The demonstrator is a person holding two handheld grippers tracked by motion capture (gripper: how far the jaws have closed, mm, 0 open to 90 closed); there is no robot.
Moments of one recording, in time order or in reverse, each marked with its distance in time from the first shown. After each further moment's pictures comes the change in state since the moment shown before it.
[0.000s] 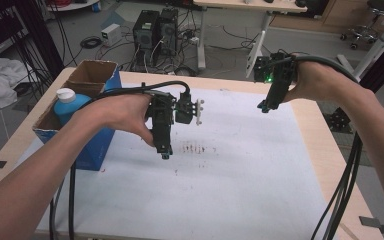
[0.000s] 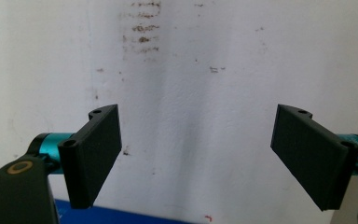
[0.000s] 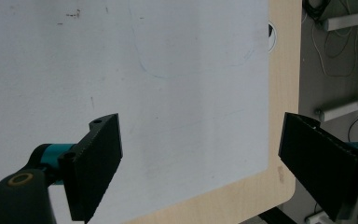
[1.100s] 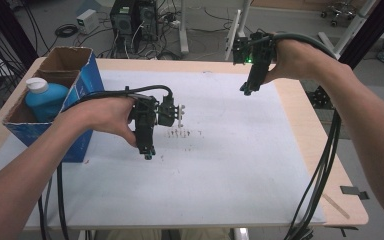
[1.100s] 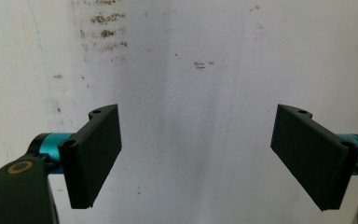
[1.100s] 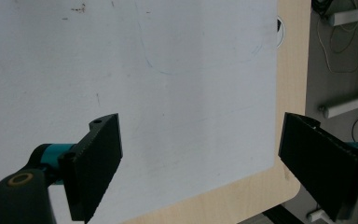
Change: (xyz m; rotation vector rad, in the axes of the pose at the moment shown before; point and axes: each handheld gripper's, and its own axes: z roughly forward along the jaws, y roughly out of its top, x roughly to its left) left arm -0.008 0.000 0.041 0.046 -0.039 0.067; right arm 0.006 0.001 0.004 0.021 0.009 0.001
